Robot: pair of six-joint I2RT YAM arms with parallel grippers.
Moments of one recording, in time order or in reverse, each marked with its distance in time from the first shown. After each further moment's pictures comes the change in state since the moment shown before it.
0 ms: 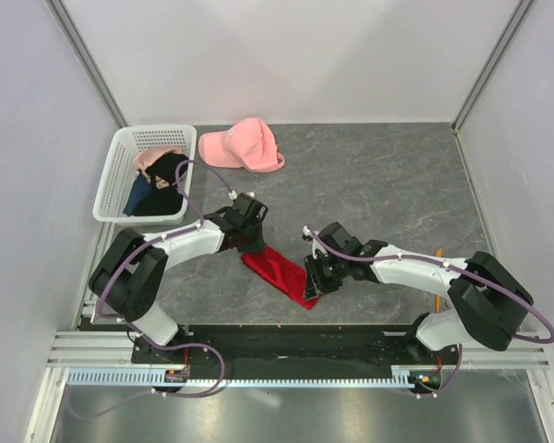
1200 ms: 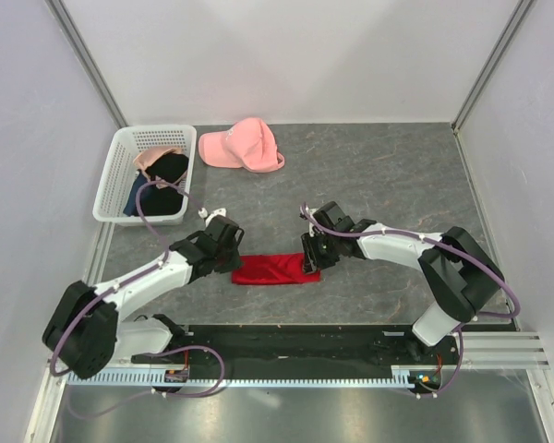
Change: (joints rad) left arm 0.004 -0.369 -0.256 -0.089 -0.124 -0.057; right arm -0.122 0.209 0.147 0.011 0.117 -0.158
